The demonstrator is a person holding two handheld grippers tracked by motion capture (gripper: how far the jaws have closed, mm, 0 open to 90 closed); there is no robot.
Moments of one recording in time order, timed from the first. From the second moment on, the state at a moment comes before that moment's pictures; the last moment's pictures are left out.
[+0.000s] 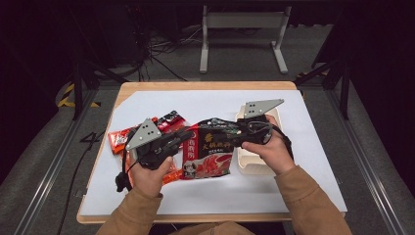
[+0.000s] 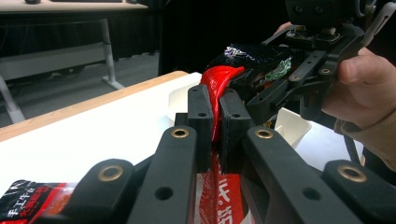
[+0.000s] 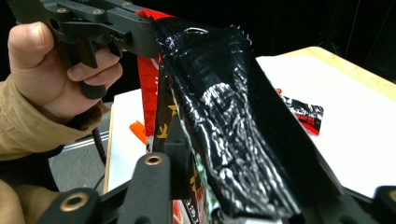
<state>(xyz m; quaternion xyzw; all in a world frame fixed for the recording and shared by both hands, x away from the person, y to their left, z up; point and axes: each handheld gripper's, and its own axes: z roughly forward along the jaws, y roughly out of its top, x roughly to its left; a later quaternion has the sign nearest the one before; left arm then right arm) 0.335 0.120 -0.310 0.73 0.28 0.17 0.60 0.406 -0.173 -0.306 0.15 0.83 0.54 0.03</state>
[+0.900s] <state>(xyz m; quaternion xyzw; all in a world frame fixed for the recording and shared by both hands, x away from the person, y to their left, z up) 0.341 0.128 -0.308 0.73 0.28 0.15 0.61 0.402 -0.175 -0.275 0.13 0.85 0.50 0.06</state>
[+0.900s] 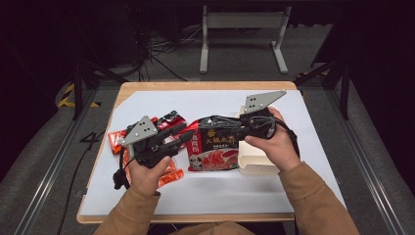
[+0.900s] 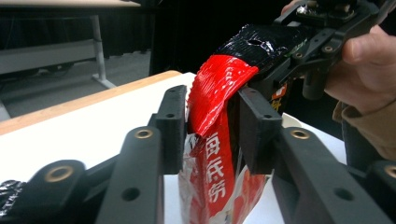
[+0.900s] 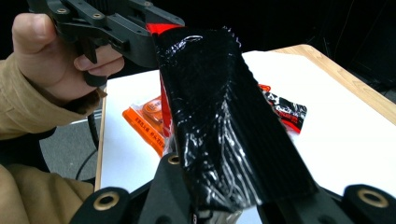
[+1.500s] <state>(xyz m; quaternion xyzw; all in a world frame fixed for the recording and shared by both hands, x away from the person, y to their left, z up) 0.345 0.146 -0.305 0.73 0.29 0.16 0.60 0.408 -0.192 -0.247 0.12 0.84 0.53 0.09</state>
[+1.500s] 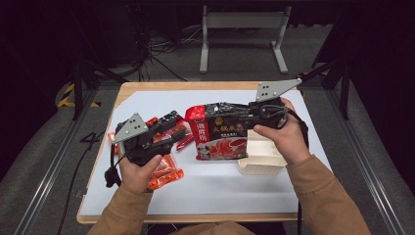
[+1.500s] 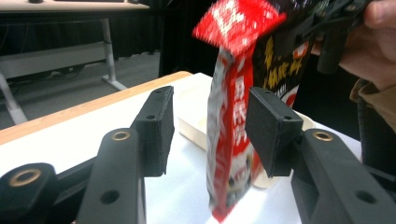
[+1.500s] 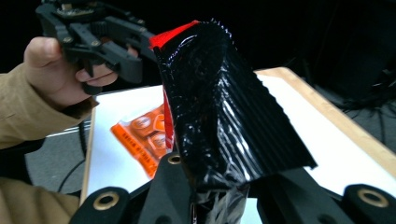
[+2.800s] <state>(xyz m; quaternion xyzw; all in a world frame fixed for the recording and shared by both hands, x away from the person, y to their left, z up) 0.361 0.159 -0.315 0.74 0.33 0.17 0.56 0.477 -0.272 -0.230 0.19 0.80 0.53 0.19</state>
